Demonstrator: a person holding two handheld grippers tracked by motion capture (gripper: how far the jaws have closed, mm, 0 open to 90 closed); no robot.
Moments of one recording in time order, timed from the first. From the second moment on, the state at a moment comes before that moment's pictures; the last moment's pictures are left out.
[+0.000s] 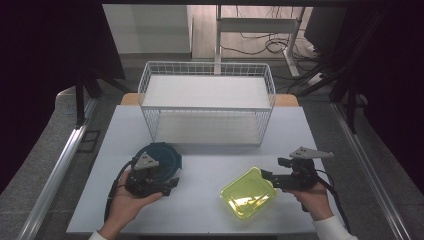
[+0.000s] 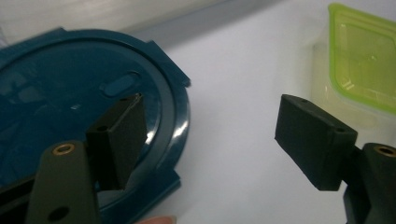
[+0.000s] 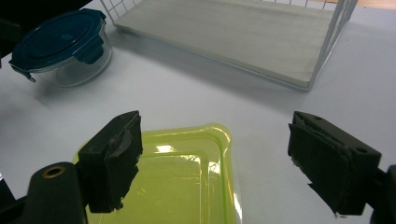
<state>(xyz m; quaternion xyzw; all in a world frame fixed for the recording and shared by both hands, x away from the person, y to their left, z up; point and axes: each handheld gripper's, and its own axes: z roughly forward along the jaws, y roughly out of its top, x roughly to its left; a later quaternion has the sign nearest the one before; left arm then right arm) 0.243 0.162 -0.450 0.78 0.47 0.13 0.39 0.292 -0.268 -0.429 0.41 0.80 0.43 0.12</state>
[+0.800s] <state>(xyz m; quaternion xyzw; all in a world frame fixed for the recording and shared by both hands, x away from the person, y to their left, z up) 0.259 0.239 -0.437 0.75 0.53 0.14 0.38 0.287 -0.272 -0.434 0.42 0.80 0.41 0.14</state>
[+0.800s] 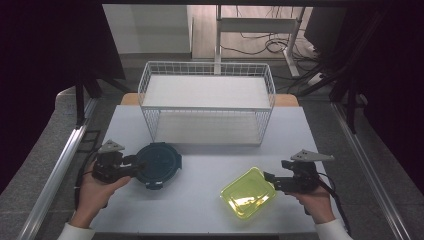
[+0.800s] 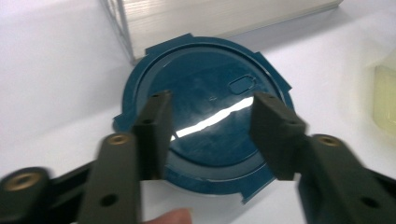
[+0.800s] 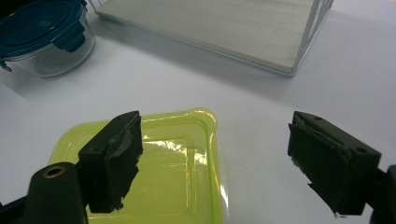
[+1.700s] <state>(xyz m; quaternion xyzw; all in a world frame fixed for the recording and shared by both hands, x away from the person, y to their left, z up) 0.285 0.294 -0.492 0.74 0.60 0.10 0.29 0.289 -0.271 -0.438 0.42 0.80 0.39 0.14</state>
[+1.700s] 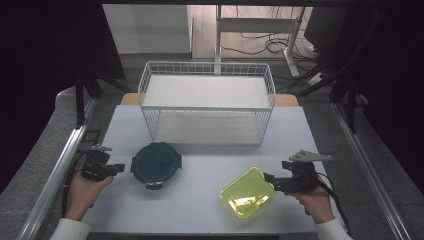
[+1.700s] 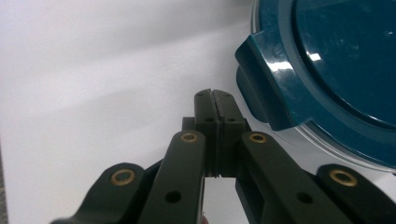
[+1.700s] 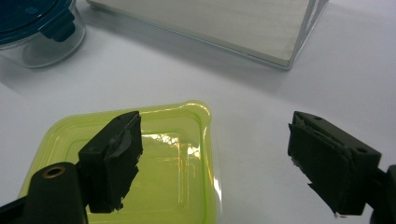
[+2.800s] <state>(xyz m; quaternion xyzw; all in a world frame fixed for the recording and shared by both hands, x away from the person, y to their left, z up) 0.299 0.250 -0.501 0.77 0.56 0.06 0.28 0.288 -0.273 -0.434 0.43 0.80 0.40 0.15</state>
